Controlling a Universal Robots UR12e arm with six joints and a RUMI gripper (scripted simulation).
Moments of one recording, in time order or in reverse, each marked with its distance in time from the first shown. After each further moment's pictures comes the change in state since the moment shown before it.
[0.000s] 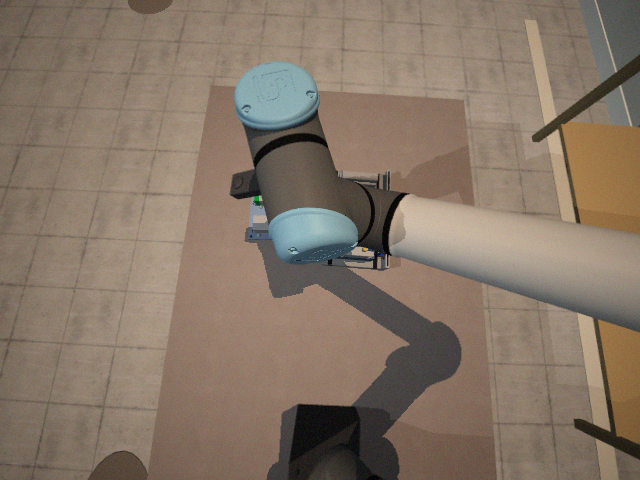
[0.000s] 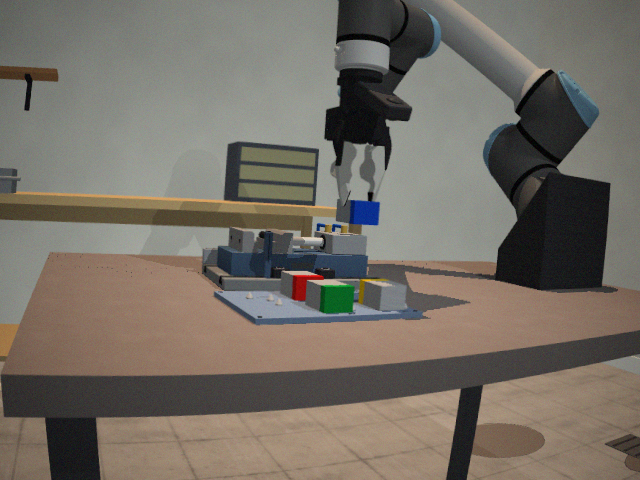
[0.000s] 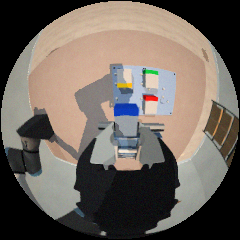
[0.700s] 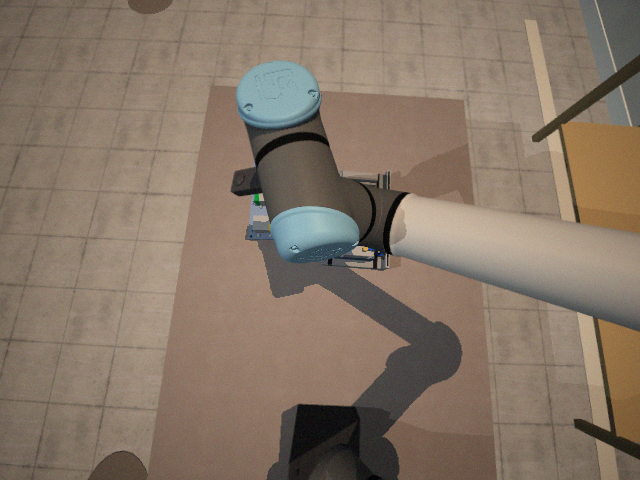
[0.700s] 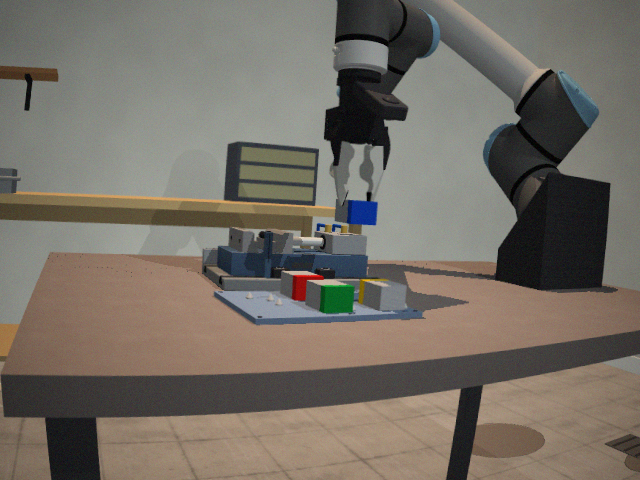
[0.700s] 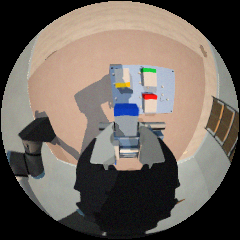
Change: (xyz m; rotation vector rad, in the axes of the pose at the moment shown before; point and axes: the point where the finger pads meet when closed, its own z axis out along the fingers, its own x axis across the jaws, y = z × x) arm 0.002 0.002 0.000 0.001 0.000 0.045
